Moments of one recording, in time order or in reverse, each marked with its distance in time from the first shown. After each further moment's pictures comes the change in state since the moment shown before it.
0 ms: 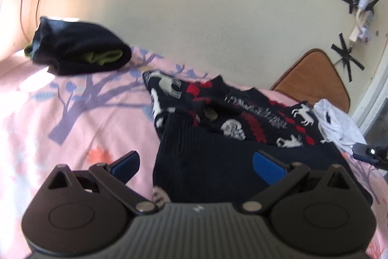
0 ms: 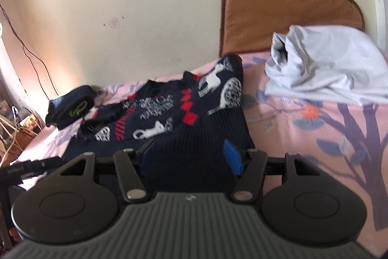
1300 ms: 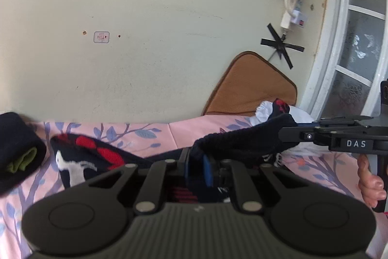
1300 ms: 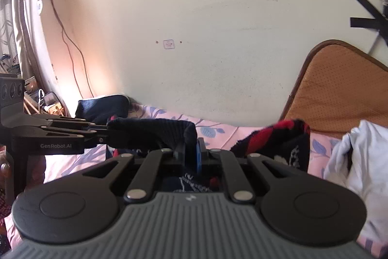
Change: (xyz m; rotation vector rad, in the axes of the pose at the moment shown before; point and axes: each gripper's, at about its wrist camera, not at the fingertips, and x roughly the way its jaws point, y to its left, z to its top) left arm 0.024 -0.092 0.071 0.308 0.031 -0.236; right arm 0.027 0.056 0.083 -0.260 -0.006 0.167
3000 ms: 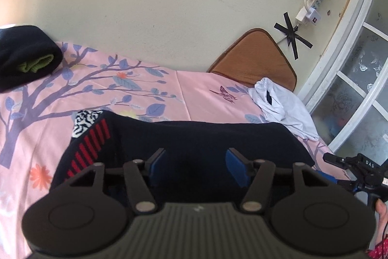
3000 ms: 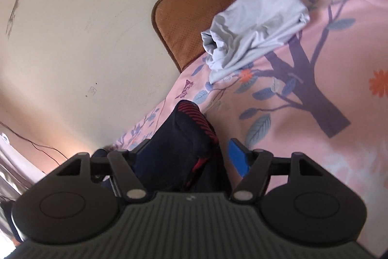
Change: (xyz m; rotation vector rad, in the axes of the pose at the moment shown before) left arm -0.030 0.016 -0.052 -0.261 0.120 -0.039; right arm -0.109 -0.080 -0.153 0.812 -0.128 -0.122
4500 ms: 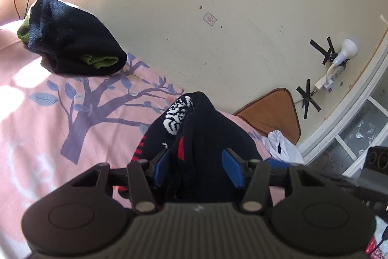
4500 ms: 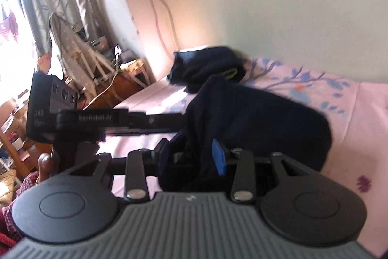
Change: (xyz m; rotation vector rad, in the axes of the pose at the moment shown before) left arm -0.065 0.103 -0.013 -0.248 -0.176 -0.028; right arm 0.126 0.256 -0.118 -0.821 0.381 0.334
